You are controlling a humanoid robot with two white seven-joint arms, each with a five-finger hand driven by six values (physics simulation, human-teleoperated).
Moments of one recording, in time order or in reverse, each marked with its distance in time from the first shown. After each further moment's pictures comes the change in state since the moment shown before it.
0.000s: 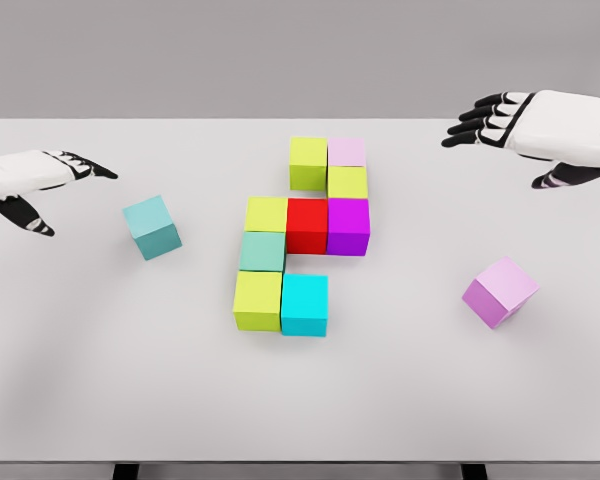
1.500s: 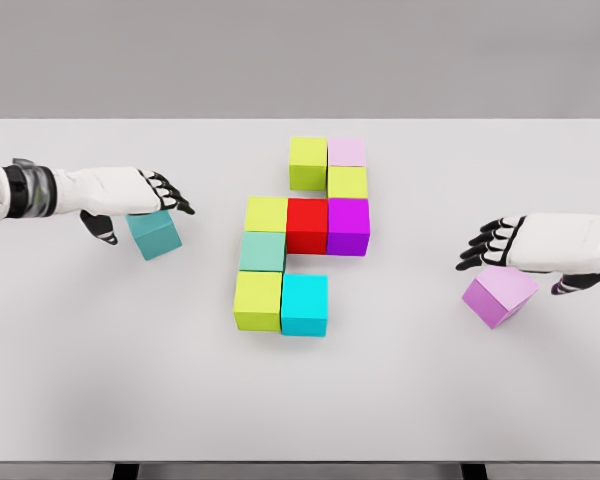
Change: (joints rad) left arm -0.045 -0.150 -0.049 -0.179 -0.257 0.000 -0.125; right arm 0.114 -0.165 0.217 -0.070 0.033 0.000 0.000
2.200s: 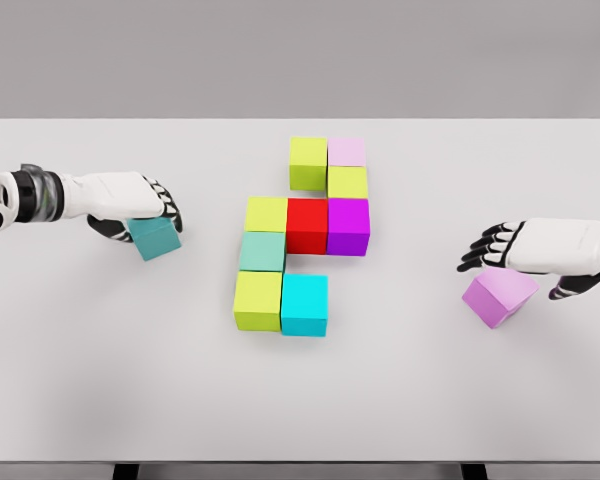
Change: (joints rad) left arm 0.000 -0.008 -0.027 0.009 -0.006 0.021 0.013; right arm 0.020 0.039 0.002 0.070 0.002 0.000 0.000
